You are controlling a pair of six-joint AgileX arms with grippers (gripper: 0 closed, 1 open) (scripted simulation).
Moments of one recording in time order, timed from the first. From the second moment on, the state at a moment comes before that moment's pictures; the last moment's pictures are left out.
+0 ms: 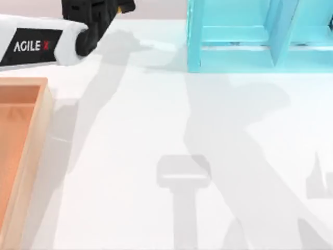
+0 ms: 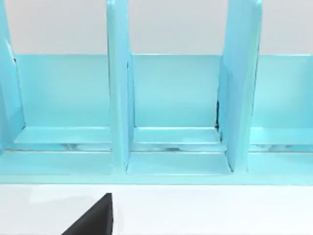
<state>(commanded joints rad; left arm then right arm) -0.32 2.23 1.56 0.40 -0.14 -0.37 0.00 0.00 0.00 0.00 0.00 0.00</state>
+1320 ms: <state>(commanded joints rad) 0.45 1.81 1.36 -0.64 0.97 -3.02 0.00 0.00 0.00 0.00 0.00 0.00</state>
